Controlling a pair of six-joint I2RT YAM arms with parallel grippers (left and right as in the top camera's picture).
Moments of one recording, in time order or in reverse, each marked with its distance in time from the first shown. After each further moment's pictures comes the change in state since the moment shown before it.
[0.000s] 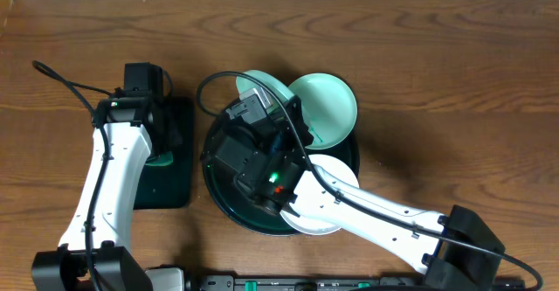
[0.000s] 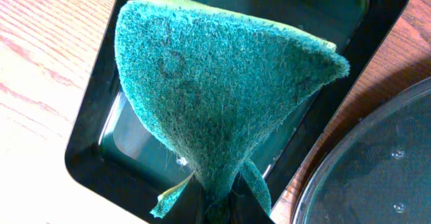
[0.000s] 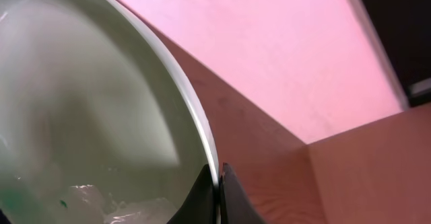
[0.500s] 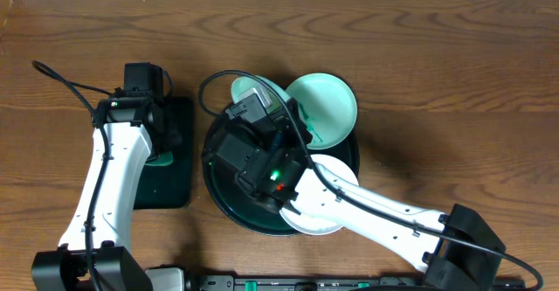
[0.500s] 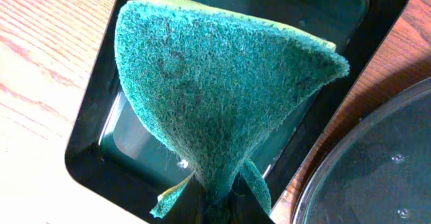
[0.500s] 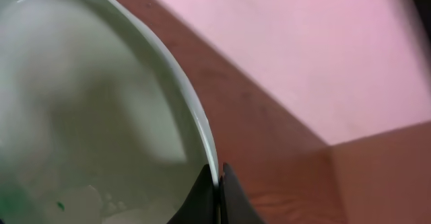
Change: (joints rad) left arm 0.000 0.000 0.000 0.000 0.000 0.000; right arm -0.017 0.000 0.000 -0.012 -0.161 -0.004
